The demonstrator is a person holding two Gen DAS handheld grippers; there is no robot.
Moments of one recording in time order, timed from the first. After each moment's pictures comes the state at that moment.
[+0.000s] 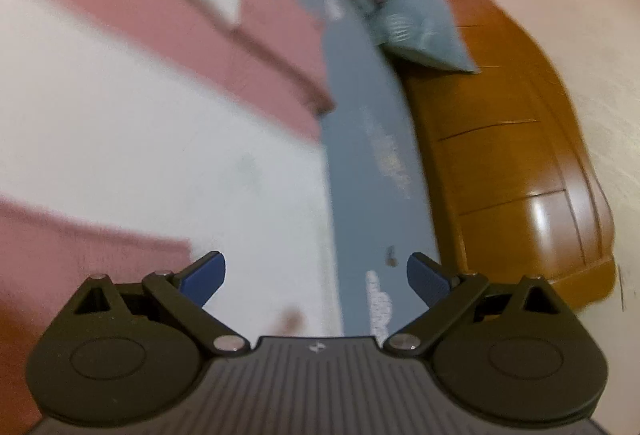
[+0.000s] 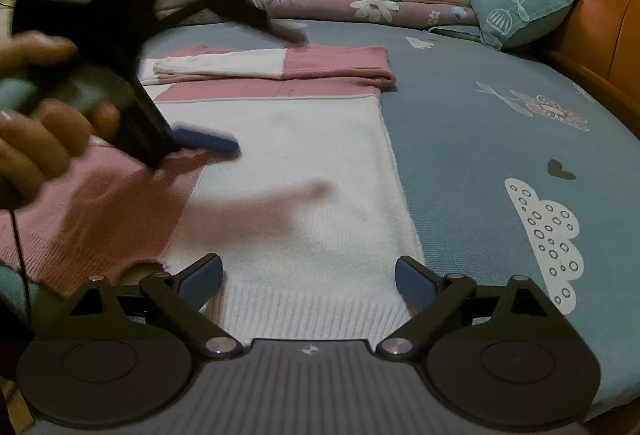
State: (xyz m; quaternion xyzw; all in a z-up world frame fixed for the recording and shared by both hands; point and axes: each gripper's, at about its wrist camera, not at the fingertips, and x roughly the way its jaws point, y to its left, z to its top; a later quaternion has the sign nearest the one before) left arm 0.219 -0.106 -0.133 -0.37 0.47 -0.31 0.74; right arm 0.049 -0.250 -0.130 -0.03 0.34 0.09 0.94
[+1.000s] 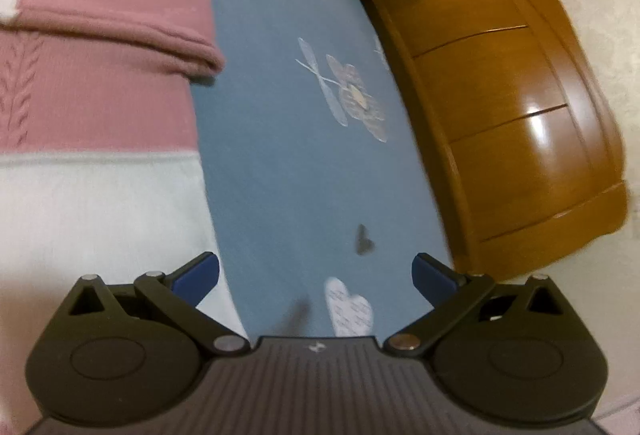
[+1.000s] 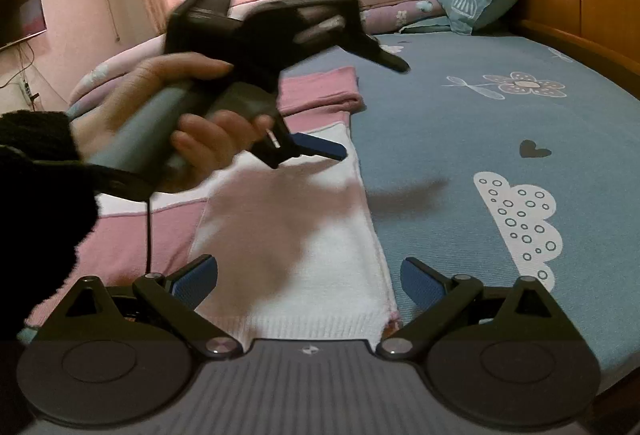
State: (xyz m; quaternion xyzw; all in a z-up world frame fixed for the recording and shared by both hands) left arm 0.307 -0.202 -0.115 -0.29 0.52 -0.38 0.71; right arm 0.038 -0.287 -0.106 0.08 0.32 0.08 0.94
